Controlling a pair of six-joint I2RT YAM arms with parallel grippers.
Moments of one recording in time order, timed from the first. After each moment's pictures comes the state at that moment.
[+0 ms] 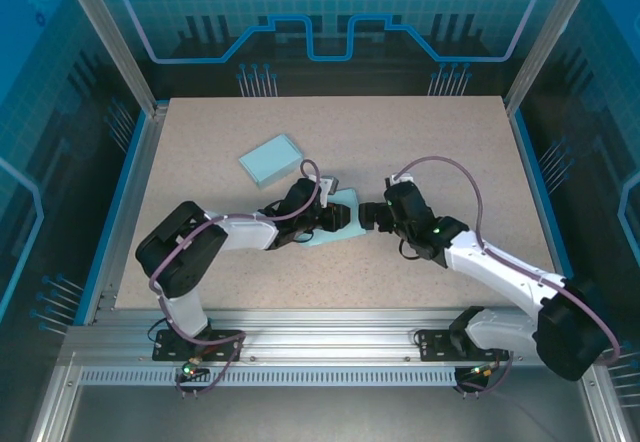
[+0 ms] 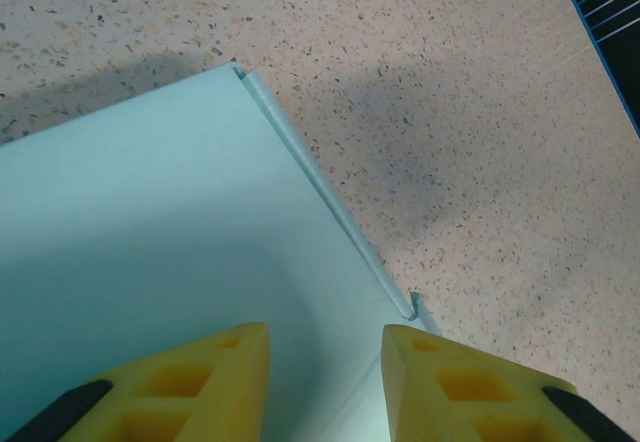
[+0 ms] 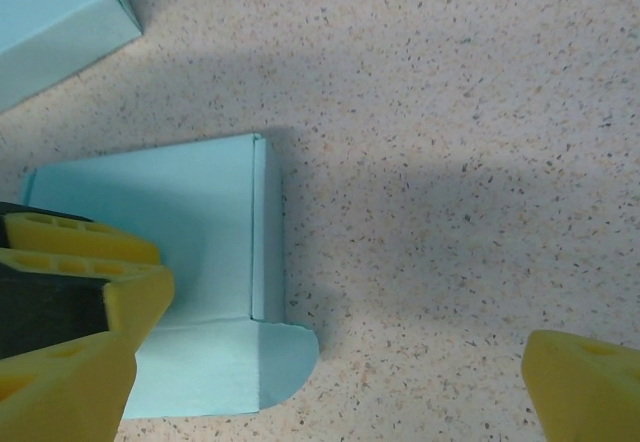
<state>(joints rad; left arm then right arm) -0.67 1.77 0.85 0.32 0.21 -0.59 0.63 1.19 0.73 -0.31 0.27 0.47</state>
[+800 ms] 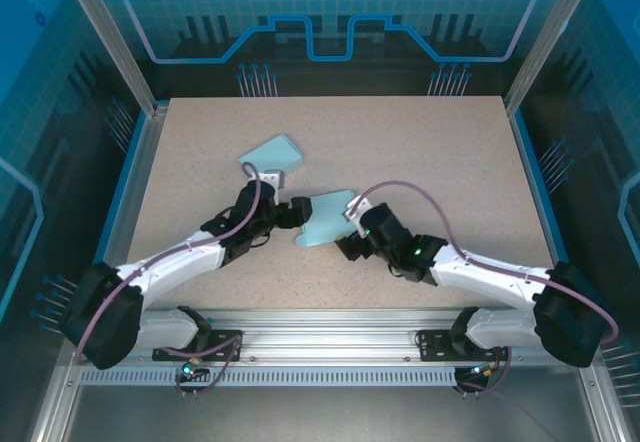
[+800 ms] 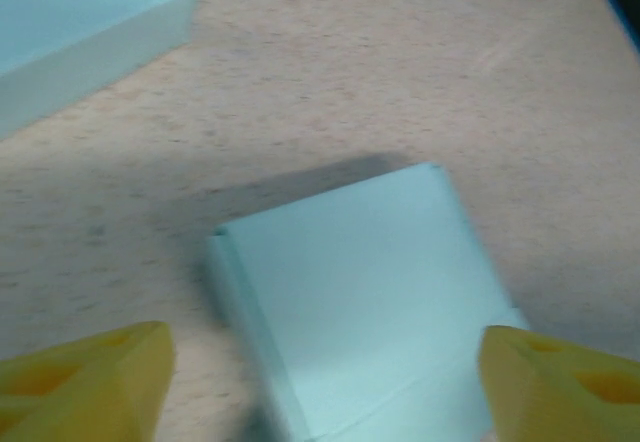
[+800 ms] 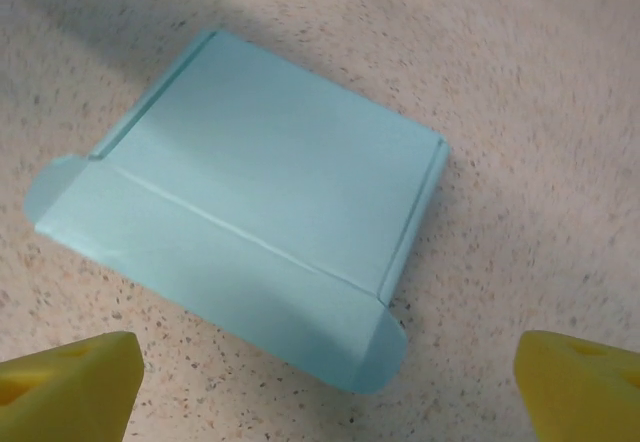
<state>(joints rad) -0.54 1.24 0.64 -0.01 -0.05 -0.56 0.90 1.24 0.64 -0.11 0.36 -0.01</state>
